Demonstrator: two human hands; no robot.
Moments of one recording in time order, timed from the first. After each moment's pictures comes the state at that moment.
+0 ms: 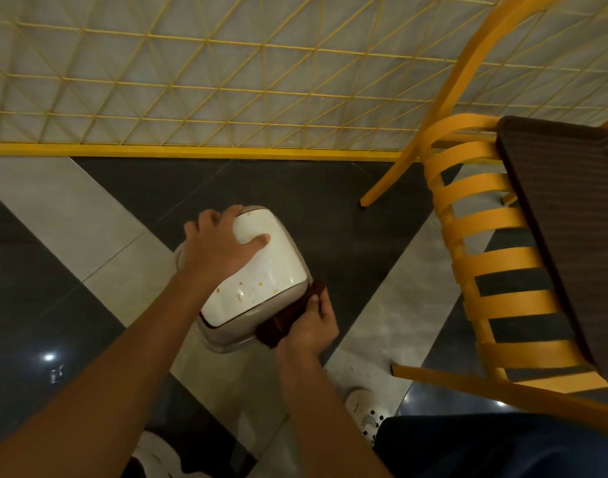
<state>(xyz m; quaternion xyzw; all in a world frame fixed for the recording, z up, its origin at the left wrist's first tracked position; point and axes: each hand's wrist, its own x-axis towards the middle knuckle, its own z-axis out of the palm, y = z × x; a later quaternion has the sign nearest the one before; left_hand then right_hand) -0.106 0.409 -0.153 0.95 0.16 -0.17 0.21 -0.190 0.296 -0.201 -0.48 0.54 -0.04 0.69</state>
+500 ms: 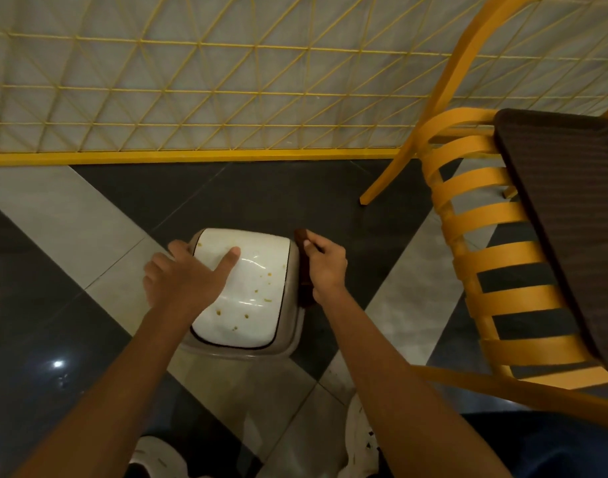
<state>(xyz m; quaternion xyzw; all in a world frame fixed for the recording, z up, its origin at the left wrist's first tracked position) -0.147 0.422 -0.155 0.94 0.29 -0.11 0.13 -0.108 0.255 -0.178 -0.70 0.29 0.11 0.64</state>
